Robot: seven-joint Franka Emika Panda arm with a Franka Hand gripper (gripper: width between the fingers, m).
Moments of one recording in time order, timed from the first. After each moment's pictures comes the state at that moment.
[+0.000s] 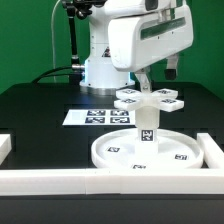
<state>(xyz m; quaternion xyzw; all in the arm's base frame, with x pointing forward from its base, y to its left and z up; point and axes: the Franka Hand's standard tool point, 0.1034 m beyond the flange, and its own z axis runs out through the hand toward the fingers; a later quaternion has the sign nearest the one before) 0.557 0.057 0.128 -0.89 -0.45 -0.02 0.06</state>
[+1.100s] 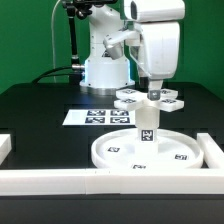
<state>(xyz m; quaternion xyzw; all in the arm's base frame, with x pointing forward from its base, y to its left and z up) 0.558 0.036 0.116 -0.71 -0.71 -0.01 0.03</state>
